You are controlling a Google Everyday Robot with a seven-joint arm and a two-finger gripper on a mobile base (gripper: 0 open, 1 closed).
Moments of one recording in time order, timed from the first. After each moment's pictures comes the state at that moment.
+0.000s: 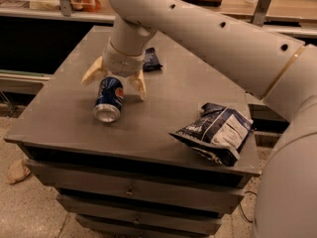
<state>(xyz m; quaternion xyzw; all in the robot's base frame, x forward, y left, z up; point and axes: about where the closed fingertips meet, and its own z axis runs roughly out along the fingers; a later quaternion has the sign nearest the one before) 0.583 0.110 0.843 -0.98 -0.02 -0.04 0.19</state>
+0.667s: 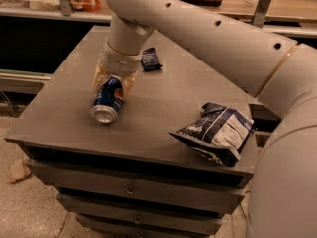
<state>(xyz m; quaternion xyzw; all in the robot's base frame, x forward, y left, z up) 0.580 0.115 0.844 -0.98 -0.03 -0.03 0.19</state>
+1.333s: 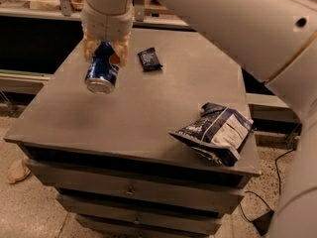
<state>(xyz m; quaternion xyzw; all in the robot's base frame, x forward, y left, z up) 0.583 0.116 0.946 -0.98 -0.04 -0.15 0.13</state>
